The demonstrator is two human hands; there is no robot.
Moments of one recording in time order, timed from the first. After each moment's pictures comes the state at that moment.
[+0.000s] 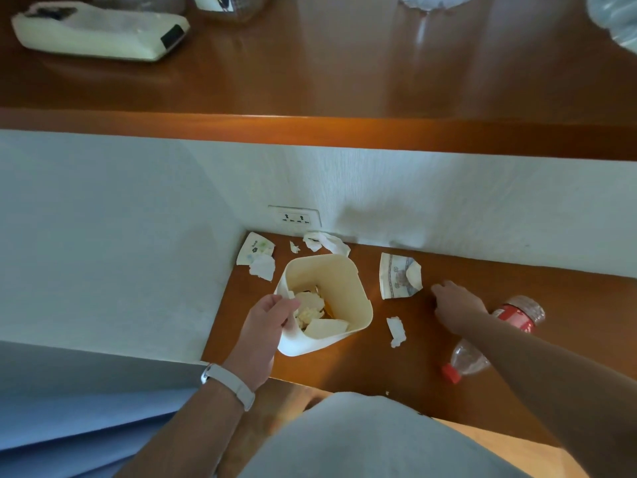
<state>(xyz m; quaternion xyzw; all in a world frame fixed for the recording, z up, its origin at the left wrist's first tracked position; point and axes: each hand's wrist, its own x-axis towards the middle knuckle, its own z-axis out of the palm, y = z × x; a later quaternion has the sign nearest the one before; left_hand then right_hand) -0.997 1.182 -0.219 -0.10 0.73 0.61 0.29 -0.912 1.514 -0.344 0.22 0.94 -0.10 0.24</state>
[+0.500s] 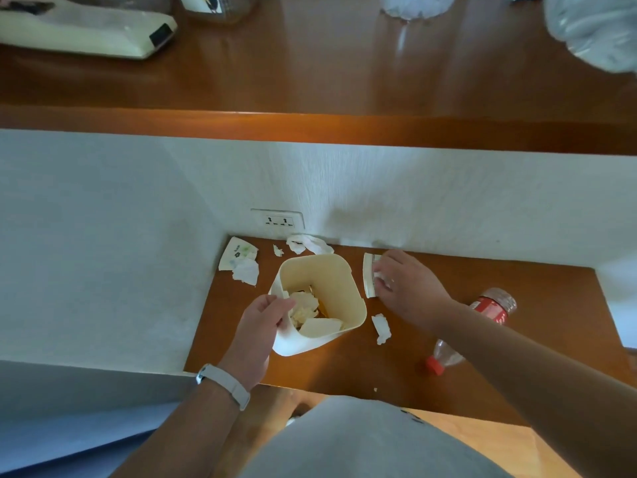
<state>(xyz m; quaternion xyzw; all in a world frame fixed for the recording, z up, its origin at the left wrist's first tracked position) -0.999 1.186 -0.225 -0.08 0.71 0.62 0.32 -0.927 1.441 -0.236 0.09 0.97 -0.23 -0.03</state>
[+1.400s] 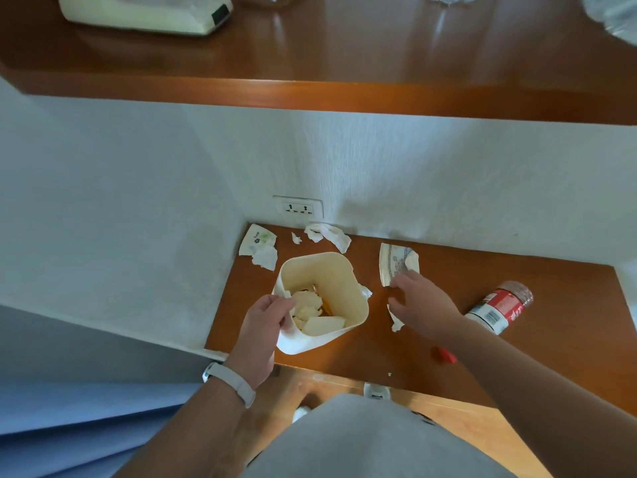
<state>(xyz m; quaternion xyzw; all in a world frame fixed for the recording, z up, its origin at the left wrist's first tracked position) -0.980 1.145 -0.227 -0.10 0.71 0.62 0.31 -0.902 1.416 -0.277 0.18 0.96 -0.21 0.10</state>
